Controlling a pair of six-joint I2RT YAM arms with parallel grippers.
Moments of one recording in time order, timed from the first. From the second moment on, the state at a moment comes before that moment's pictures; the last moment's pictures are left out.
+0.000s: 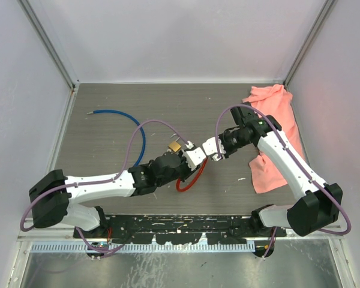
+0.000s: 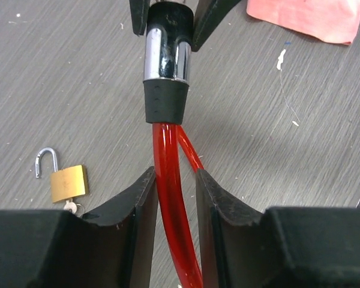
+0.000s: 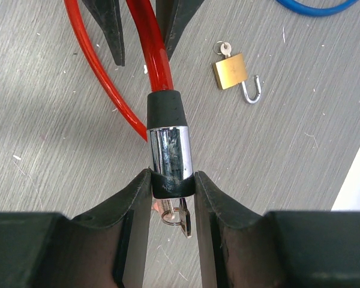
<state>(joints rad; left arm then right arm) -1.14 1.37 0.82 0.18 -0.20 0.10 0.37 1.31 1.23 -1.08 -0.68 -1.65</state>
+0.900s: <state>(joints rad) -0.95 1.49 1.13 -0.27 0.24 0.32 0.00 1.33 1.23 -1.25 -0.97 -1.62</state>
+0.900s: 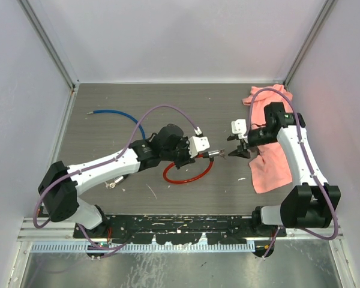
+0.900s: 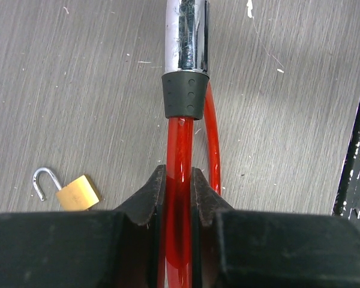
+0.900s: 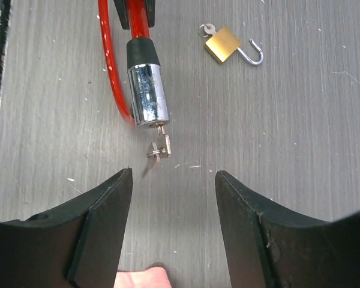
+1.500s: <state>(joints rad) -0.97 1.42 1.05 -0.25 0.24 0.33 -0.25 1.38 0.83 -1.41 -1.37 -1.87</state>
